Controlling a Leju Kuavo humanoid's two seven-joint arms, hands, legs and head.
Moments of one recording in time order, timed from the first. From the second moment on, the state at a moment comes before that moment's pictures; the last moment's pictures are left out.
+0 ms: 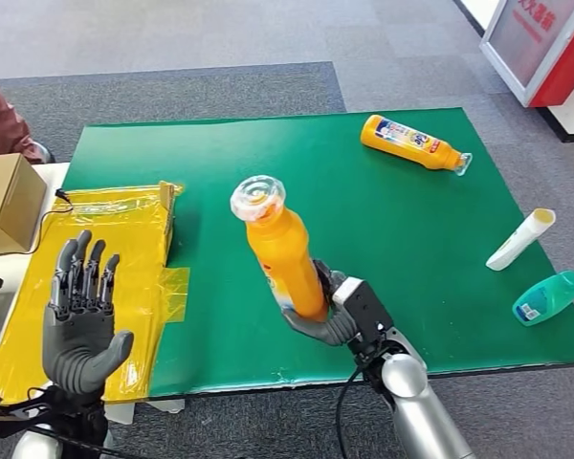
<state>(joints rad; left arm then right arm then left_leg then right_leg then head) 0.17 -0.12 -0.09 -1.87 0.19 -0.26 -0.40 -0.16 0.05 0.28 -1.31 0.20 0.24 -0.32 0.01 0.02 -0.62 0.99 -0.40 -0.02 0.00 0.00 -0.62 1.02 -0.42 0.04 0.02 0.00</state>
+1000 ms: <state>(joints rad) -0.05 -0.09 -0.25 -1.61 0.51 -0.21 -0.17 -0.18 0.13 0.44 -1.39 0.50 -0.15 -0.43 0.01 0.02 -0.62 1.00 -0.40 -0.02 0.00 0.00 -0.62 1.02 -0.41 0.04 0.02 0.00</state>
